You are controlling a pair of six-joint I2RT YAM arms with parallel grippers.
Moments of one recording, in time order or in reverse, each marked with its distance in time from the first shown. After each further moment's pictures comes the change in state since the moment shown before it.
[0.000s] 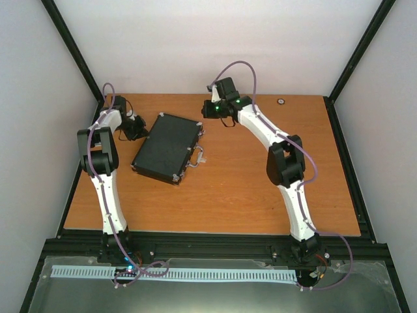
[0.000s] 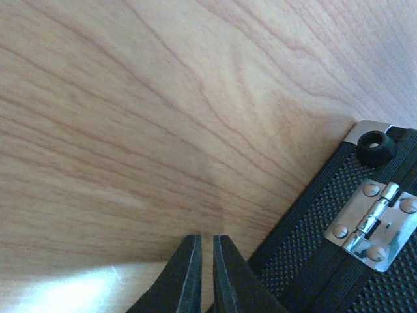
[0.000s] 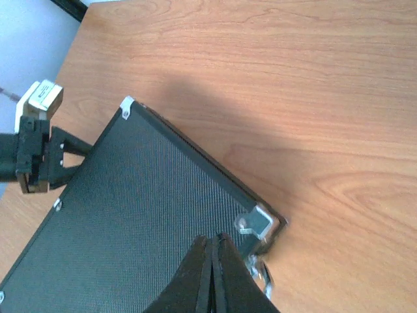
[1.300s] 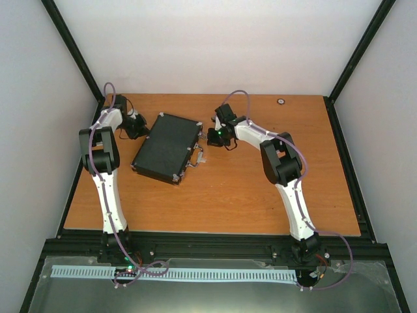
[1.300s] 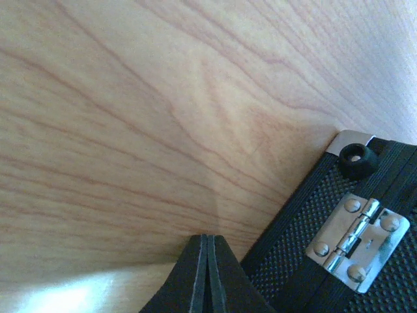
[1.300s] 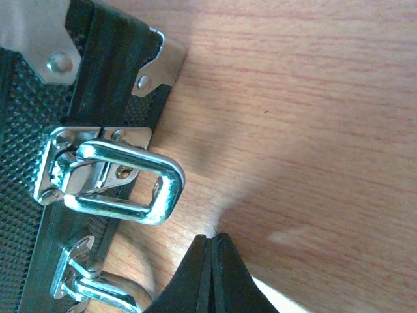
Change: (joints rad) left arm 0.008 0.045 0.061 -0.017 0.051 0.003; right arm -0.006 0.106 -0.249 0.045 -0.062 0.092
